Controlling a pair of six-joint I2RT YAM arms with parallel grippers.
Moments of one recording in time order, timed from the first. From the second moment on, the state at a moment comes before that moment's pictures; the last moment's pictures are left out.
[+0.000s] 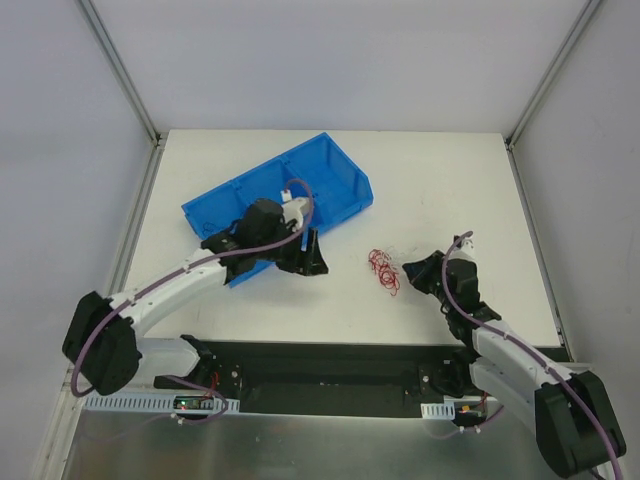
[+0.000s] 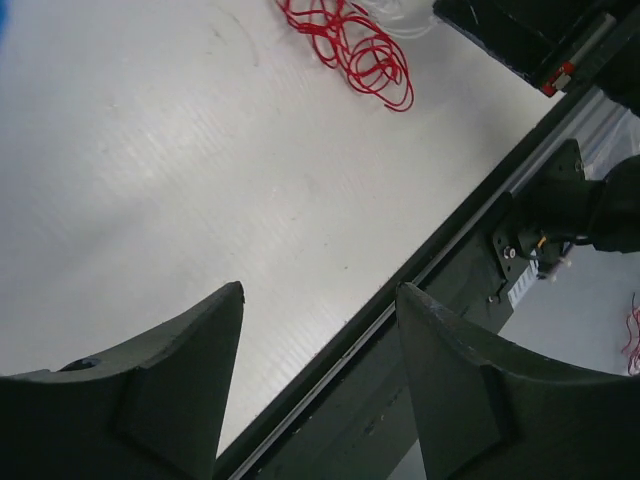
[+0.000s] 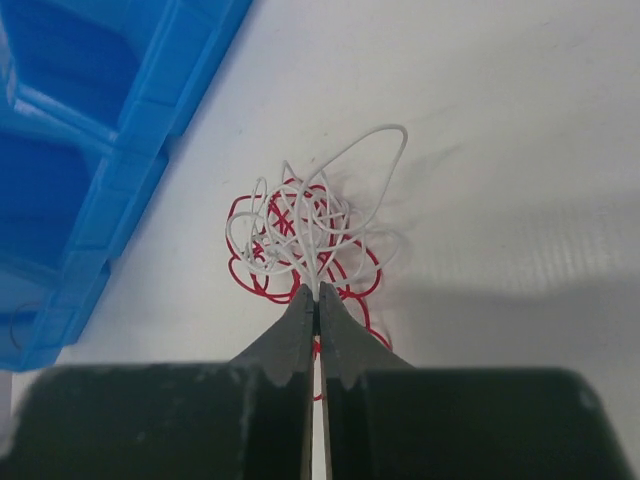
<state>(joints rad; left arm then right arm) -0.61 1.20 0.86 -0.35 0.37 -0.50 0.35 0.84 0.15 0.25 0.04 0.81</state>
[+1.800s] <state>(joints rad) -0.88 1.36 0.82 -0.27 0.15 -0.57 0.44 0.86 0.19 0.27 0.06 0.77</state>
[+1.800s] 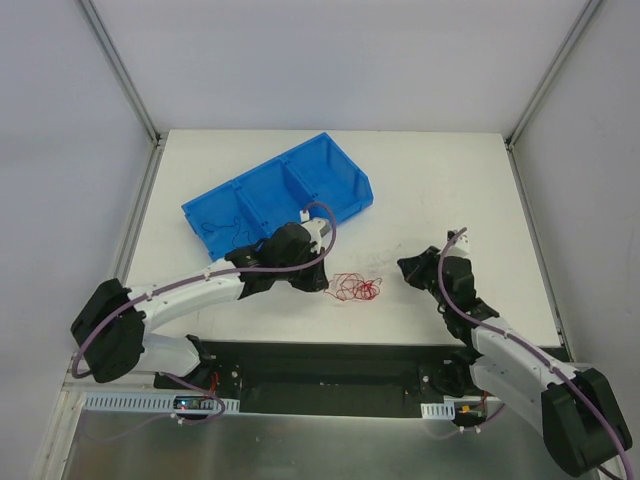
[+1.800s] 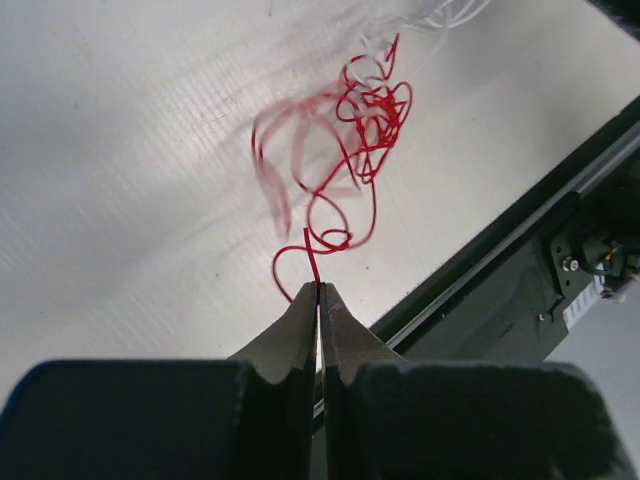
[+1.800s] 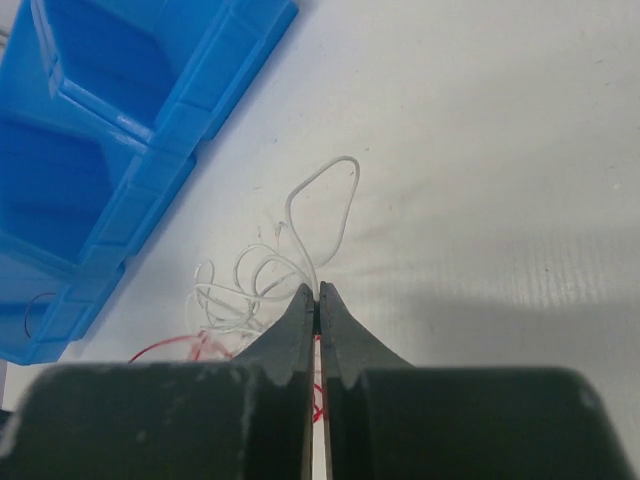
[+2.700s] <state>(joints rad) -0.88 1.01 0.93 -0.38 0.15 -0.53 0.47 0.82 0.26 0.09 0.10 0.68</state>
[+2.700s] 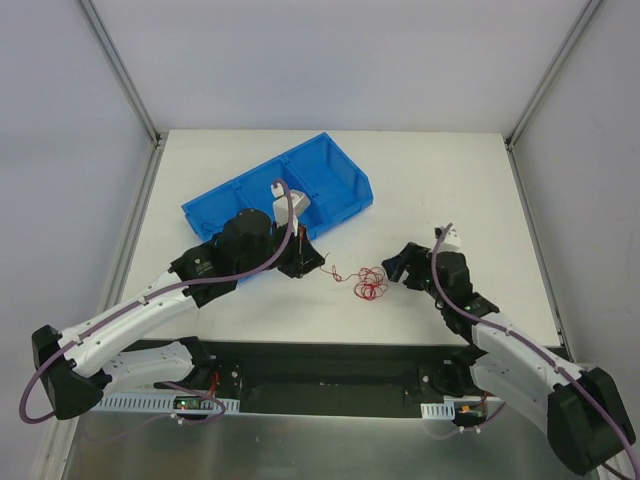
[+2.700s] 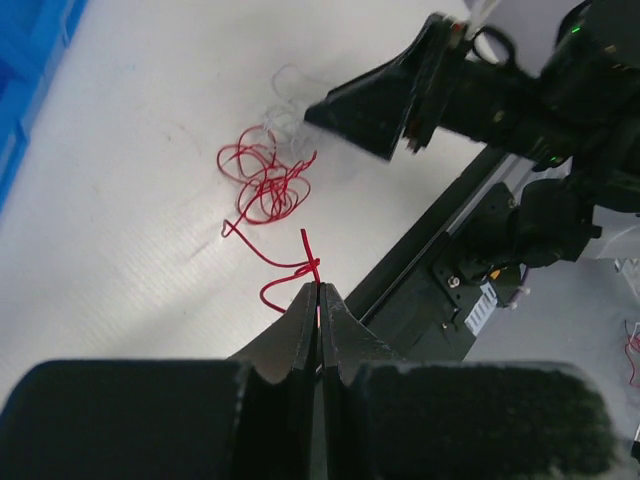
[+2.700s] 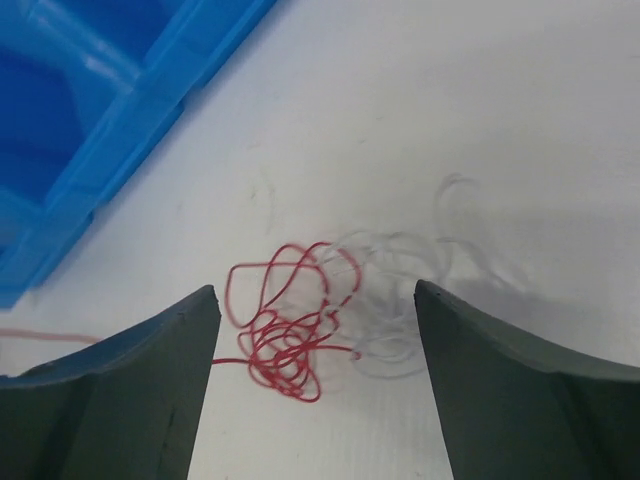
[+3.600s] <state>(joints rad) -0.88 1.15 1.74 -0.52 0.08 -0.26 0.73 1.15 0.38 0.30 0.04 0.62</state>
